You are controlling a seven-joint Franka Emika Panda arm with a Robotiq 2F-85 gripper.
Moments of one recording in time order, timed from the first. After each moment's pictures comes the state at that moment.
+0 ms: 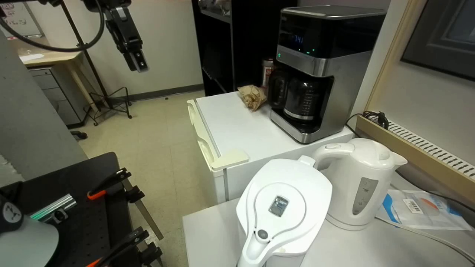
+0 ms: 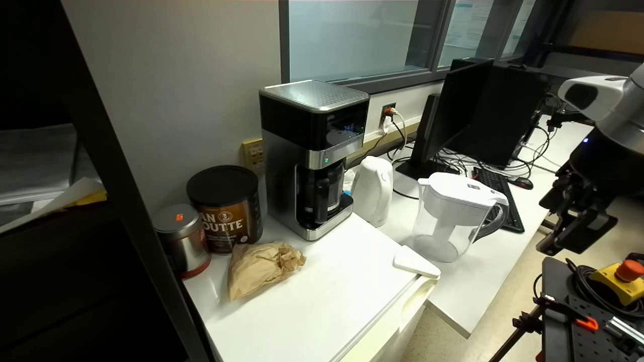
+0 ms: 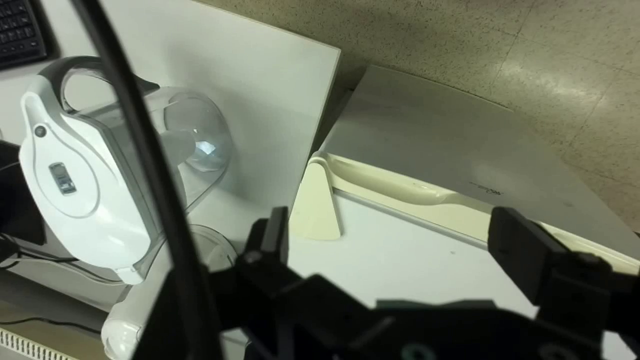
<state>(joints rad) 0.07 -0.67 0.32 -2.70 -0.07 2.08 0.28</state>
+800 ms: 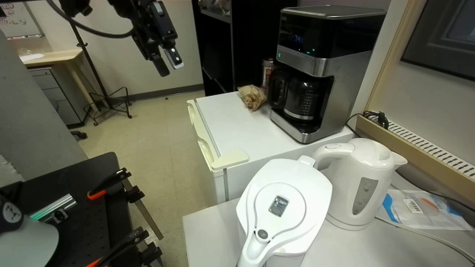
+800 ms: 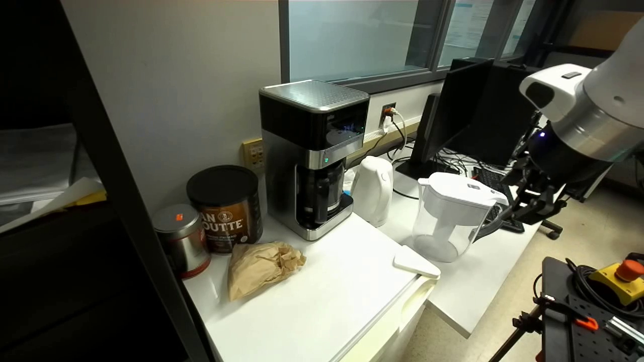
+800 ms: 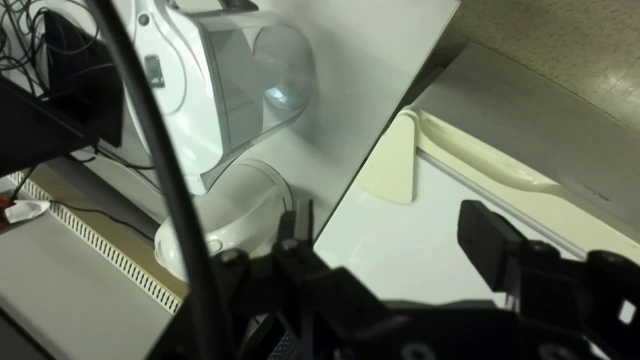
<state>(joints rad) 0.04 -0.54 0.32 -2.64 -0.39 2.17 0.27</state>
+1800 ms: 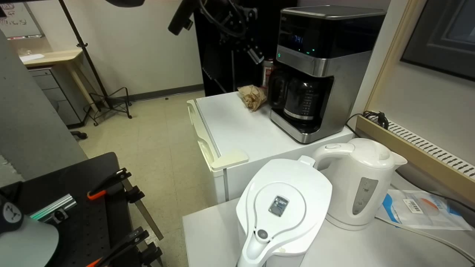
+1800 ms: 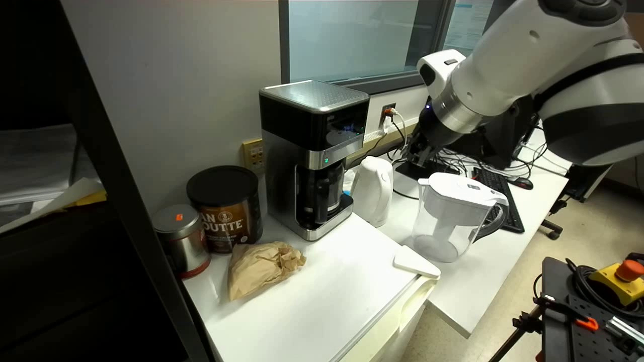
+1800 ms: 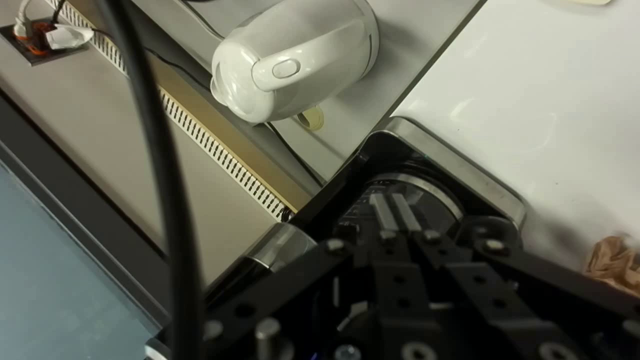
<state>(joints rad) -0.06 -0.10 0.20 -2.33 -0.94 2.50 0.46</state>
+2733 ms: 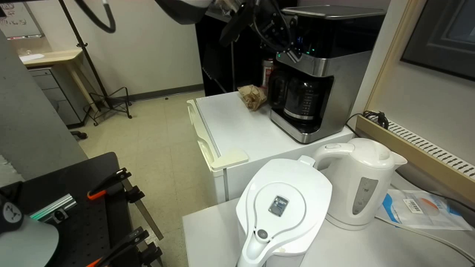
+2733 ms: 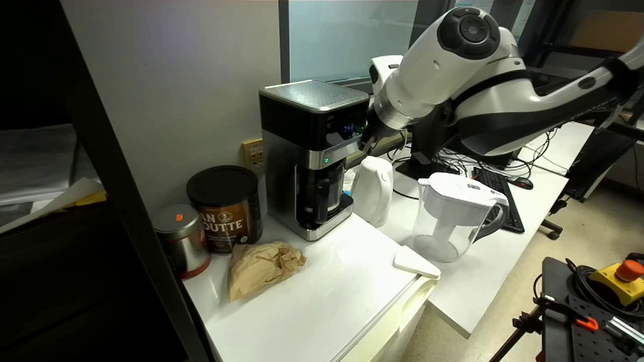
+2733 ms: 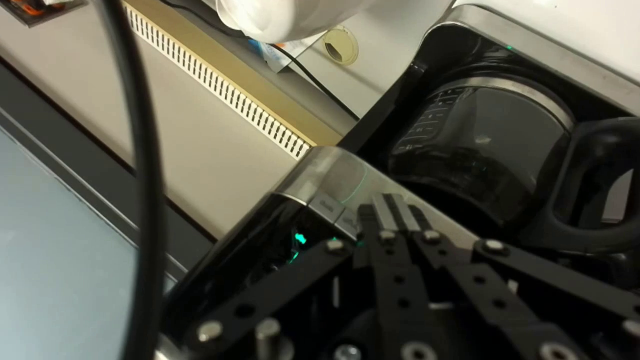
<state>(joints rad) -0.04 0.20 0.14 -2.03 -1.16 2.55 0.70</state>
